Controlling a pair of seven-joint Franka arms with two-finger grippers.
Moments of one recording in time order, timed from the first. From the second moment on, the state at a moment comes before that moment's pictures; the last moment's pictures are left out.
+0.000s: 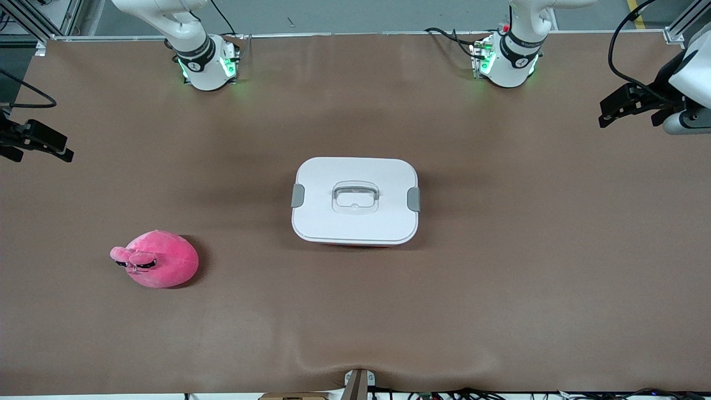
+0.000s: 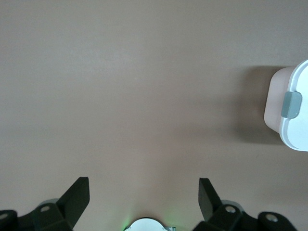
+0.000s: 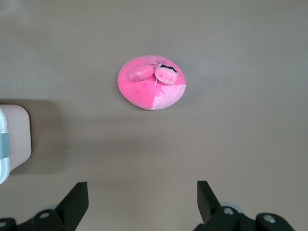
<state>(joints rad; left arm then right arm) -0.07 -0.05 -0.03 -1.55 0.01 1.44 -0.10 0.09 0.05 -0.15 -1.46 0.02 1.52 -0.04</state>
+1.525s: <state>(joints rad) -0.10 0.09 -0.19 -1.52 0.01 1.53 -0.39 0.09 0.14 -0.15 -1.65 0.02 1.81 -0.15</state>
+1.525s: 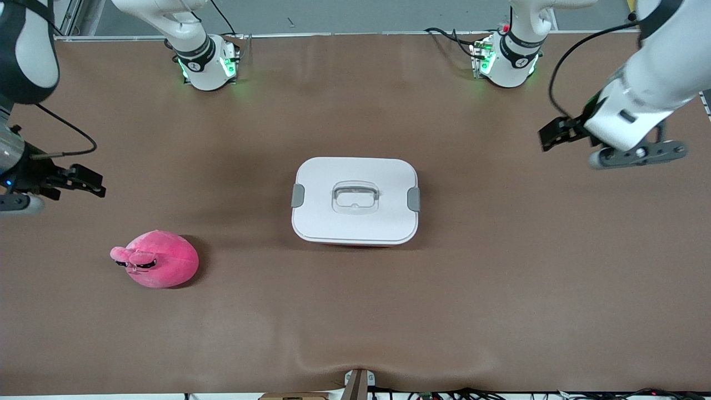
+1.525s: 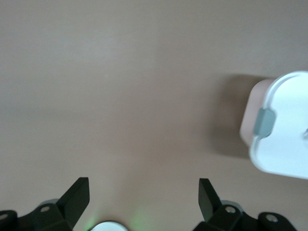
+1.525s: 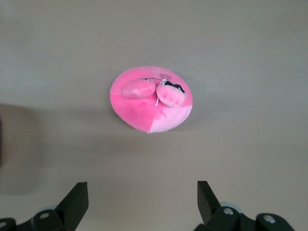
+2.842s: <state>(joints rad) -0.21 0.31 -0.32 -1.52 0.00 1.84 -0.98 0.10 0.50 -0.15 -1.52 0.12 2.08 -0.17</state>
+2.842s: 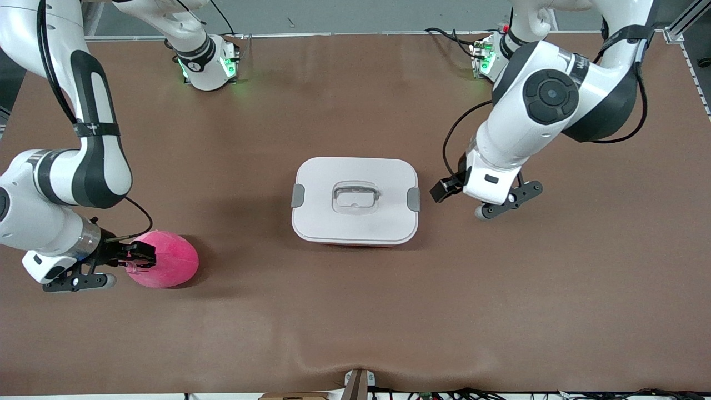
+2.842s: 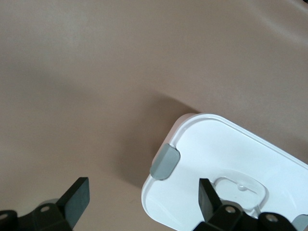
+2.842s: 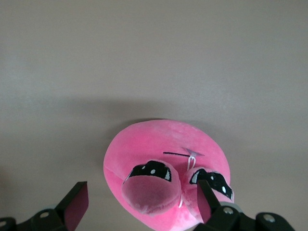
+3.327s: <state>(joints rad) -0.29 0.38 -0.32 -1.52 0.06 1.85 -1.25 0.10 0.52 -0.15 -1.53 0.12 2.07 -0.17</state>
